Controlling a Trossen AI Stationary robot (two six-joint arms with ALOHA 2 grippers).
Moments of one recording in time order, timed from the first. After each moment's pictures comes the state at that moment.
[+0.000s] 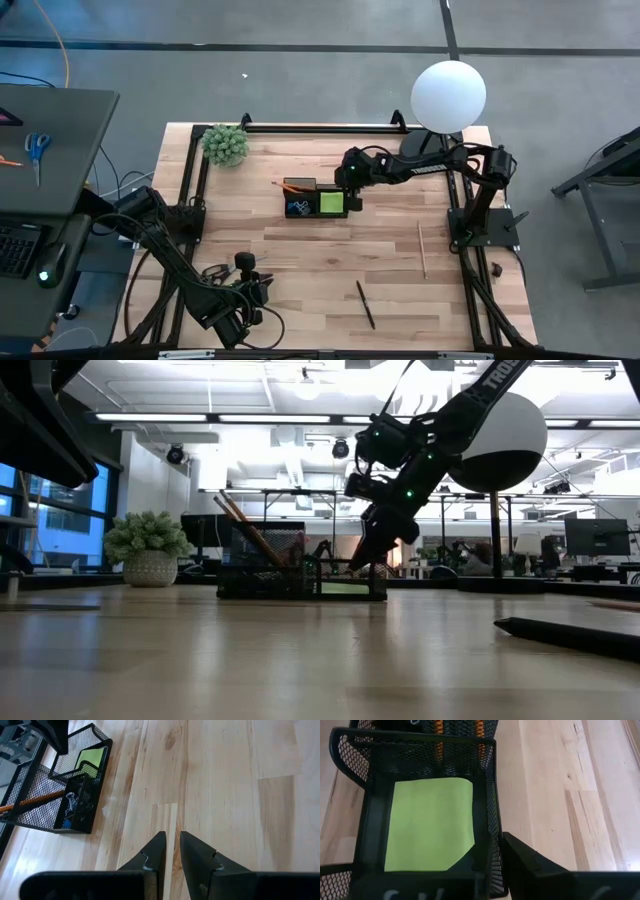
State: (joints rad) left arm -0.80 1.80 1.13 -0.83 -0.88 -0.81; right arm -0.31 1.81 0.99 -0.08 -0.06 -0.31
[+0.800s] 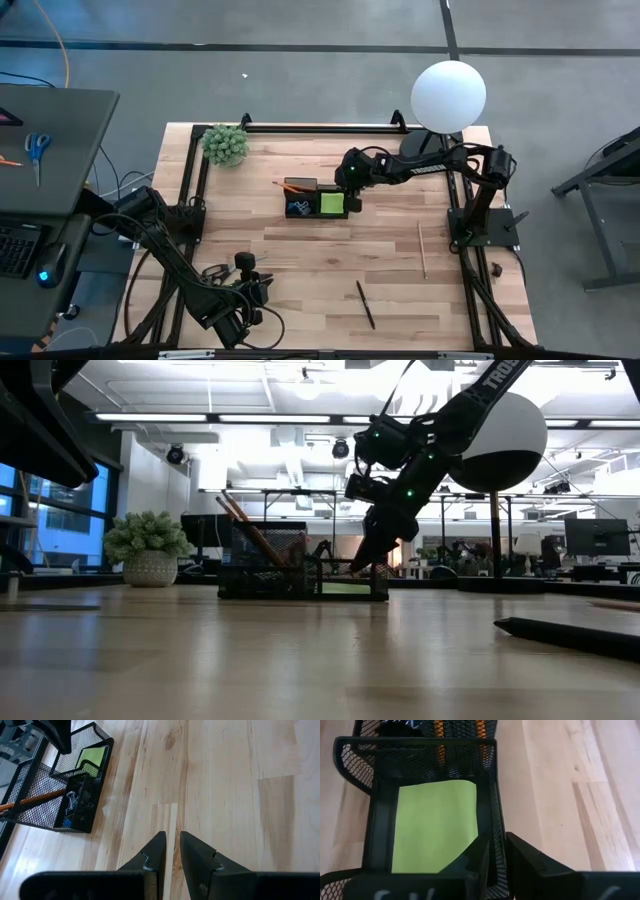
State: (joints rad) left arm -0.80 1.80 1.13 -0.83 -0.88 -0.81; right arm -0.31 1.80 0.99 -0.09 -0.09 -0.23
